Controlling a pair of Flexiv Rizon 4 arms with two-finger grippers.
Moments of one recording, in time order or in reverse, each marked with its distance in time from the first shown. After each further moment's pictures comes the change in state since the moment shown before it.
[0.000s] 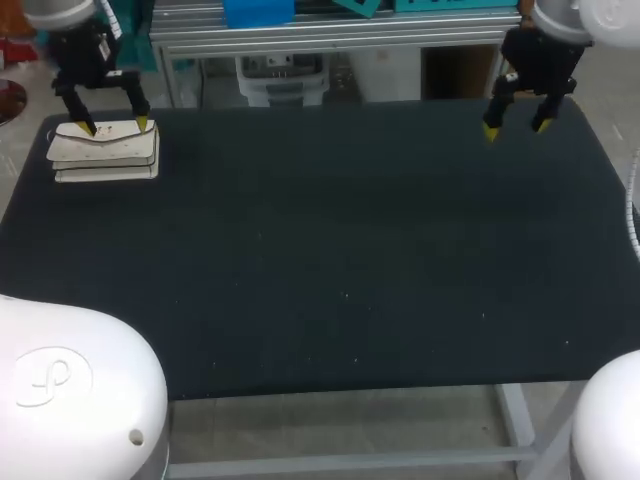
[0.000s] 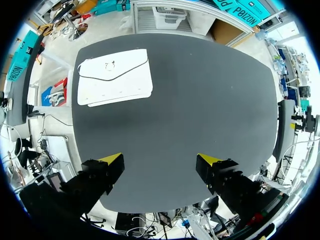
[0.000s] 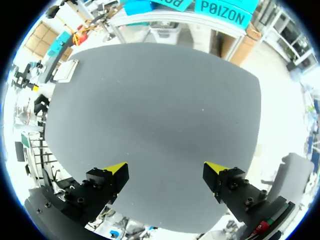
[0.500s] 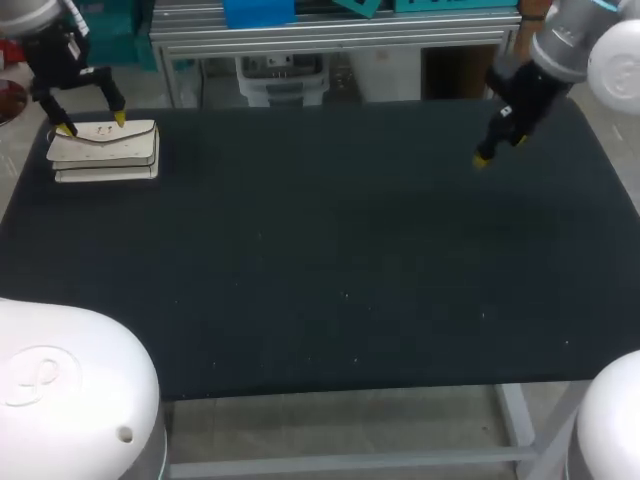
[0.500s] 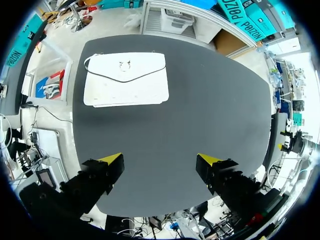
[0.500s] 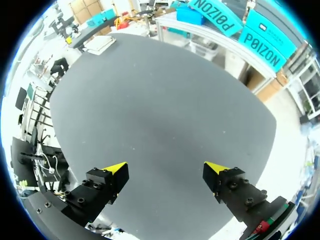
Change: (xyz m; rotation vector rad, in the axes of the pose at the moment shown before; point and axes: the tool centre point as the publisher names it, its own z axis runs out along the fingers) left arm -0.048 -0.017 0.004 0.021 0.105 -0.091; right arm 0.031 -0.013 0.032 -0.125 0.023 -0.343
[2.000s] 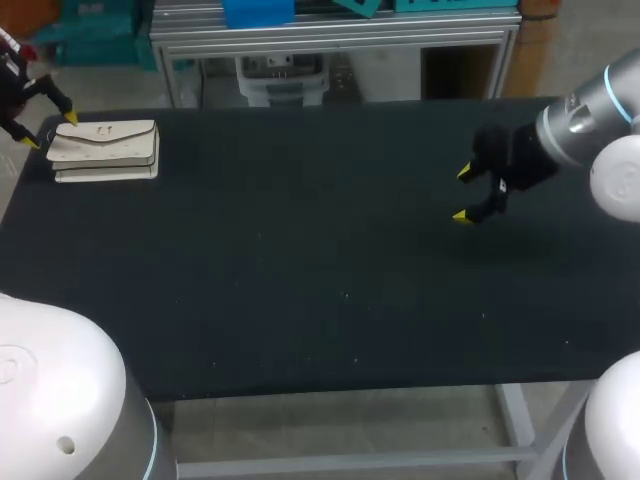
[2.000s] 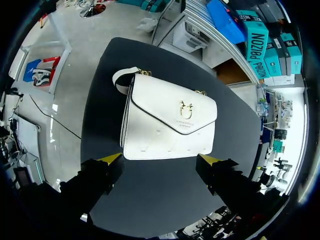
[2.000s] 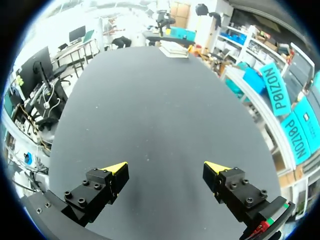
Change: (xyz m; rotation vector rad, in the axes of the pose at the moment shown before) left arm -0.122 -0.088 0.045 0.076 0.198 -0.185; right arm 0.048 -0.005 0.083 -0.351 0.113 -0.676
